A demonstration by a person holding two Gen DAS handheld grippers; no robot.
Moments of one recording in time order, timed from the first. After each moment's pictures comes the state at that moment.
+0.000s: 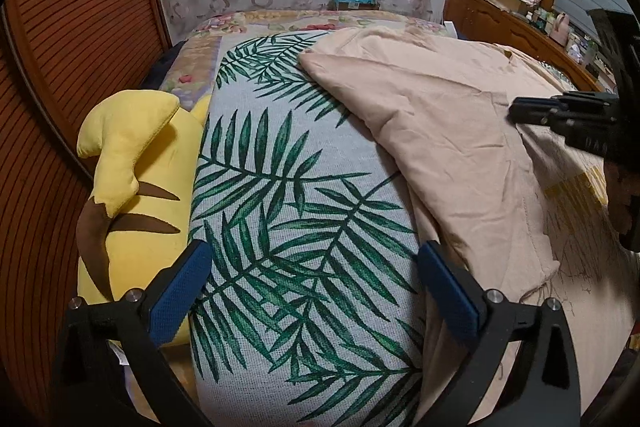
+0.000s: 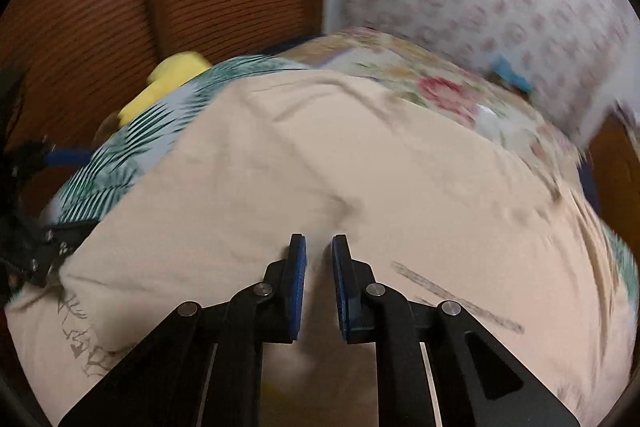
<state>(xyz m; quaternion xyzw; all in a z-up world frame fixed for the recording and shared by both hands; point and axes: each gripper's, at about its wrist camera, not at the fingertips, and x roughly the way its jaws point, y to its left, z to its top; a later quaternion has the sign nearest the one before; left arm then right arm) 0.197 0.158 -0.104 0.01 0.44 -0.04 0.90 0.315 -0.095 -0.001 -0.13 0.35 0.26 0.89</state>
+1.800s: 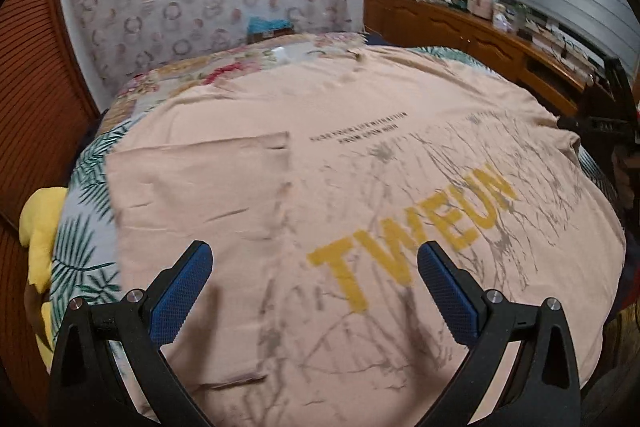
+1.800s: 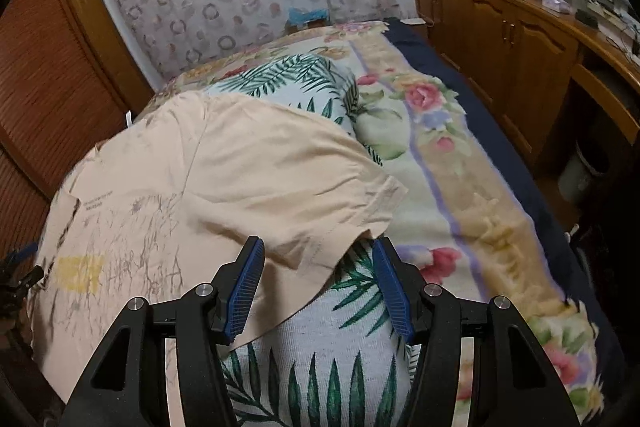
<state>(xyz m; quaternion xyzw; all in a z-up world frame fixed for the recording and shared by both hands) 0.190 -0.009 -0.071 0.07 0.39 -0.15 0.91 0.237 -0.373 -0.004 0.10 0.38 0.04 0.92</state>
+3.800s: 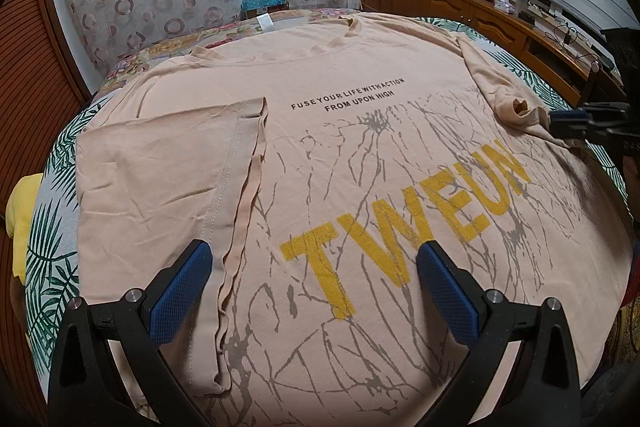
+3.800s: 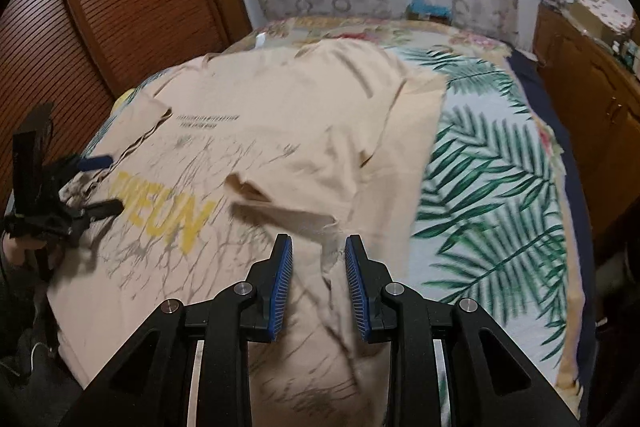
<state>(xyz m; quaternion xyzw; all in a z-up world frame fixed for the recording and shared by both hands) 0.197 -0.025 -0.092 0.07 0.43 -0.15 0.89 0.224 -0.241 -0.003 -0.03 0.40 0.23 0.89</state>
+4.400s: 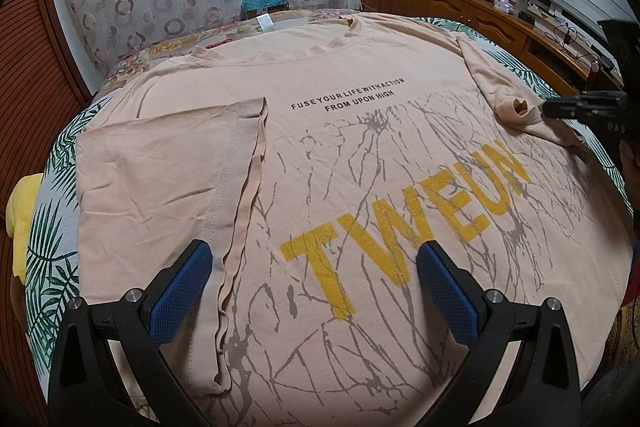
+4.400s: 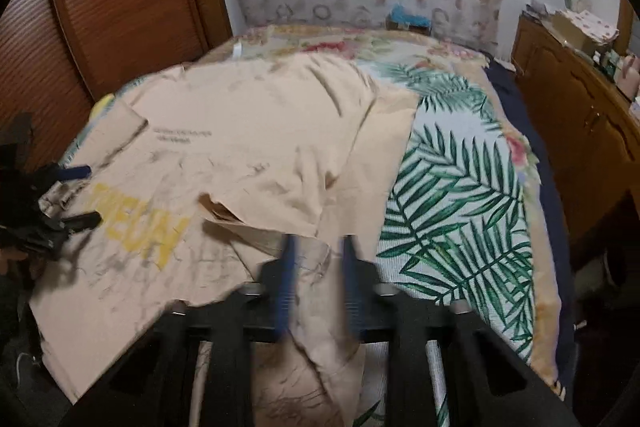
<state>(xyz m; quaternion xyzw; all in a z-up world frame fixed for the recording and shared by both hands) 0.196 -0.025 -0.092 0.07 0.43 -0.15 0.89 0.226 -0.246 0.004 -0.06 0.38 0.17 0.91</state>
